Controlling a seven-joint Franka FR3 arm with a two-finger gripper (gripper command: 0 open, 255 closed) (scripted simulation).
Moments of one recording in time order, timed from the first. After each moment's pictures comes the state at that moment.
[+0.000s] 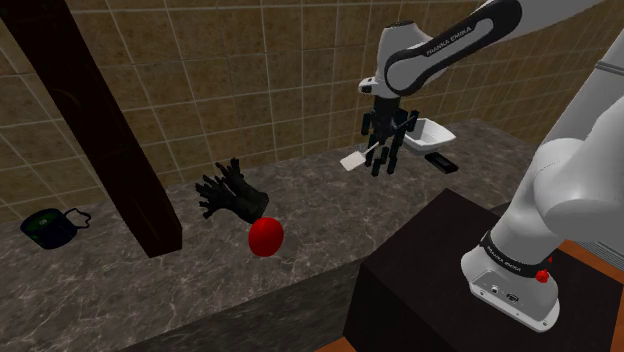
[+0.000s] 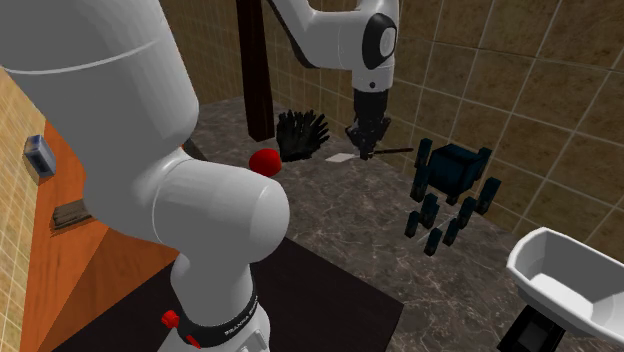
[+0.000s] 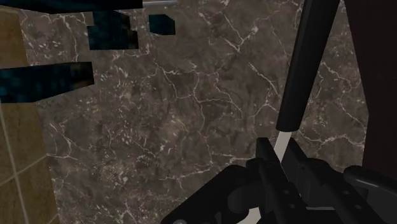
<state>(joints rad) 0.33 -0.19 -0.38 -2.46 -0.17 2.26 -1.18</state>
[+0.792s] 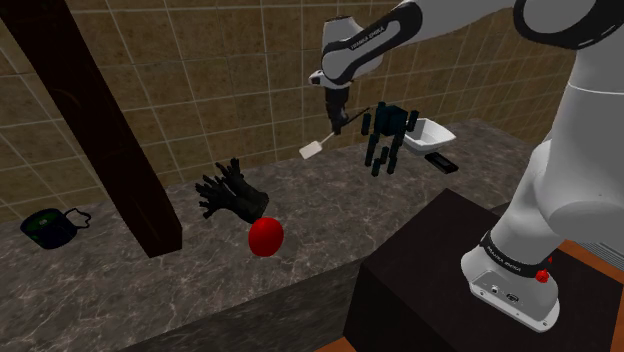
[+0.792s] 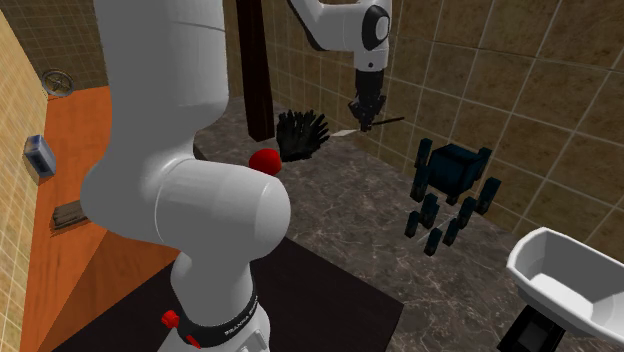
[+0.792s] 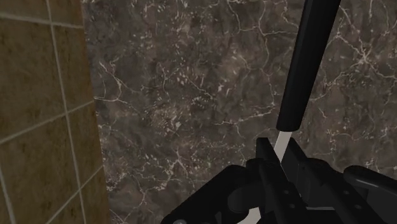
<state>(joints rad) 0.39 0.24 -0.33 -1.95 0.02 2.15 -1.18</state>
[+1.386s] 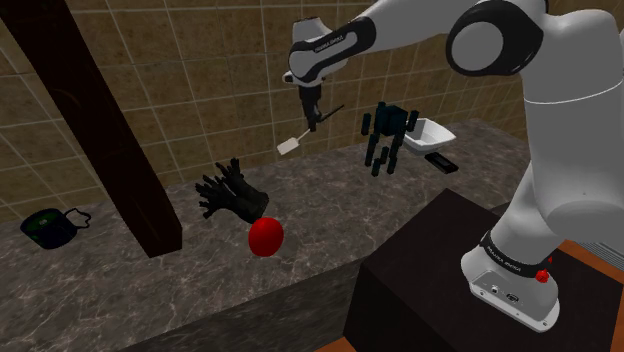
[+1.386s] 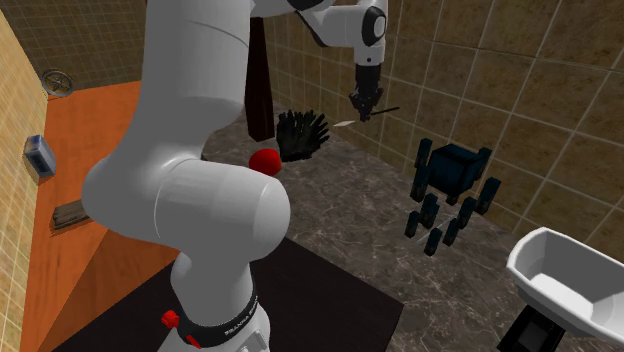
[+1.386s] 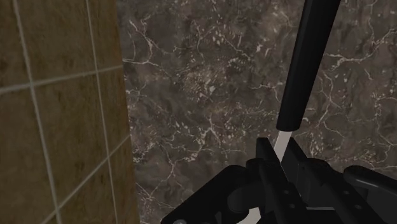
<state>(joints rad) 0.37 0.52 -0.29 -1.56 0.09 2.03 -1.17</state>
